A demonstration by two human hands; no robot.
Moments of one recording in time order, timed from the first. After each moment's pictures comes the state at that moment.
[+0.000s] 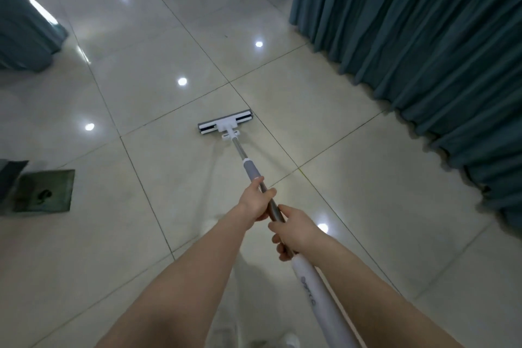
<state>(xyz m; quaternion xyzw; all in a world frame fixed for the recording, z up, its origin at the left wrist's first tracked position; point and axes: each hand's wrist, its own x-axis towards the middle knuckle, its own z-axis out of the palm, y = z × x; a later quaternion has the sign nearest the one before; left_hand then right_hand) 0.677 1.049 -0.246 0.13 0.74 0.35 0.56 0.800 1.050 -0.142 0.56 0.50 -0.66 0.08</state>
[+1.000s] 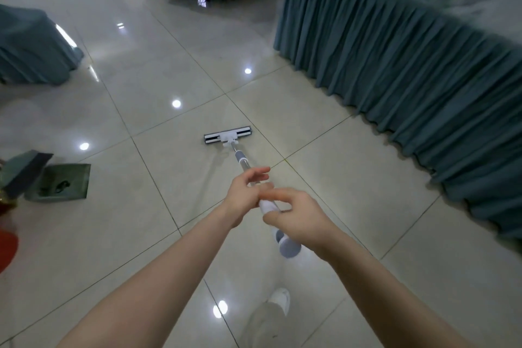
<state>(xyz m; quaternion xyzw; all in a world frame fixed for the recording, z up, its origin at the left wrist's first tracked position) 0.778 0.813 -0.075 0.24 0.63 0.52 0.52 0.924 0.815 0.024 0.44 0.71 -0.55 -0.08</state>
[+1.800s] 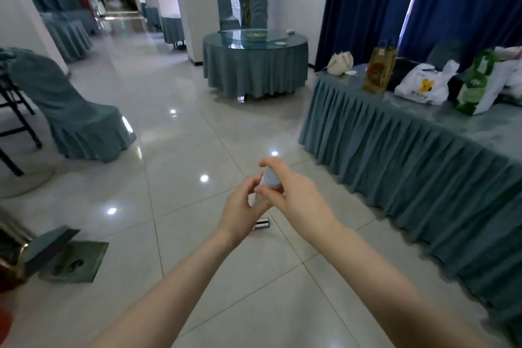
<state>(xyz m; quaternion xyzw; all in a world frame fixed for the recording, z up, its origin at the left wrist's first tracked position) 0.683 0.945 0.083 0.49 0.65 0.55 0.18 0.814 0.999 0.160 0.23 0.89 -0.29 -0.25</state>
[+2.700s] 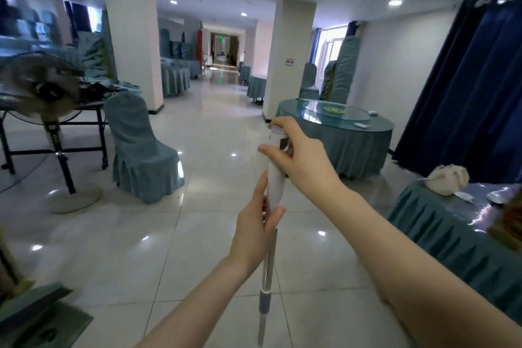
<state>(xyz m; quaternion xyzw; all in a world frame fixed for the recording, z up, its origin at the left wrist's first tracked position) 0.347 1.244 0.168 0.37 0.66 0.65 -0.01 0.405 1.323 0.319 0.02 0.91 -0.25 -0.33</state>
